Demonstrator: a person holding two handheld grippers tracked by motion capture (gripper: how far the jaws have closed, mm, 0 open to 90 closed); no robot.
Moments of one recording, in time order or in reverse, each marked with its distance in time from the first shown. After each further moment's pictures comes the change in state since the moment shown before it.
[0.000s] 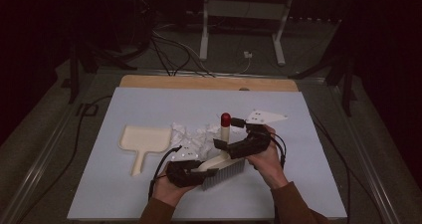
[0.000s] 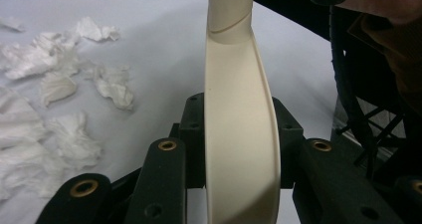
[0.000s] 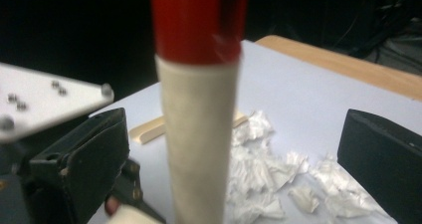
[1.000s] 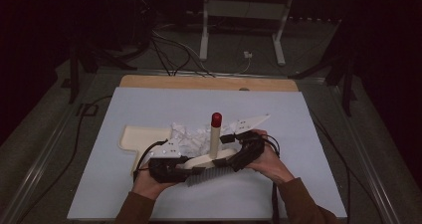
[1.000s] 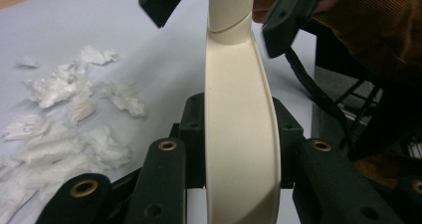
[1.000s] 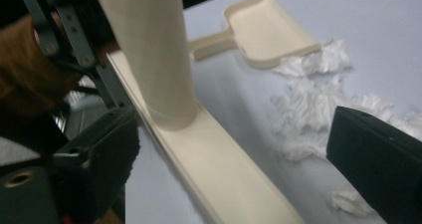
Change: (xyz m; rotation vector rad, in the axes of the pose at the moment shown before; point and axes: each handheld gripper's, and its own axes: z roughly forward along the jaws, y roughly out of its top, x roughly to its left) left arm 0.018 0.007 -0.043 0.011 -0.098 0.159; right arm -0.007 -0.017 0.019 0.295 0.251 -0.095
